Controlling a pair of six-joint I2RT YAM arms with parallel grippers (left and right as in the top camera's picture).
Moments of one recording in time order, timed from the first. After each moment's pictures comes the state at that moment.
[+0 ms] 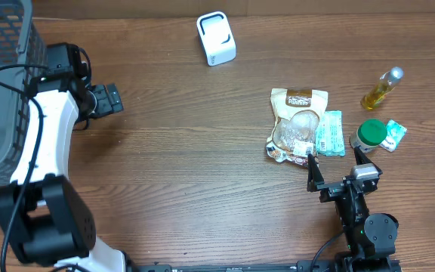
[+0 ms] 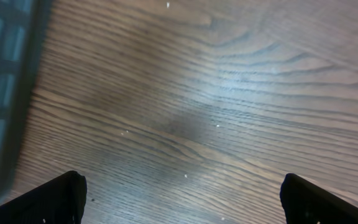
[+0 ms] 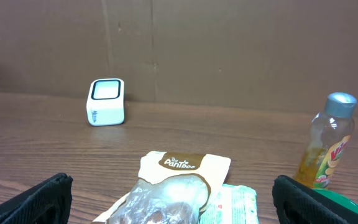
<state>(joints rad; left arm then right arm) 0.18 1.76 1.43 -0.89 -0.04 -0.19 0.08 0.01 0.02 -0.03 -0.07 -0.01</state>
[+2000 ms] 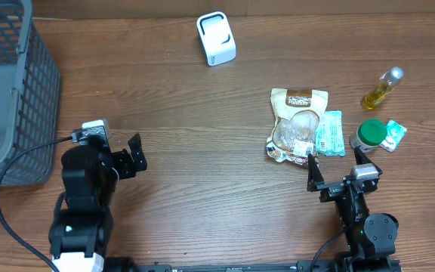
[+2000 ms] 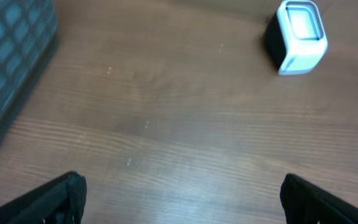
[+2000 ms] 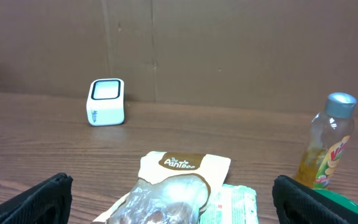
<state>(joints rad) 0.02 0.75 0.57 -0.35 -0.01 -0.20 0.08 0.01 0.02 -0.03 -0.07 -0.01</state>
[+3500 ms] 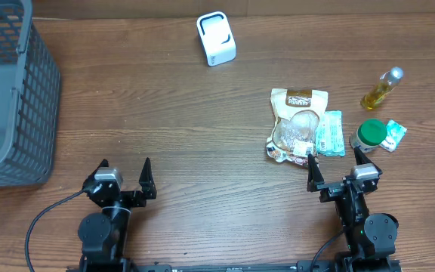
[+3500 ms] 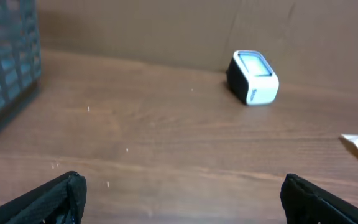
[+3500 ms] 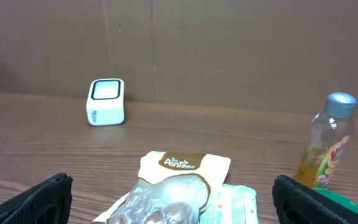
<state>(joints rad) 0.02 0.09 0.01 -0.07 0.06 -0.16 0.08 0.01 0.02 -0.03 -0.07 -0.01</state>
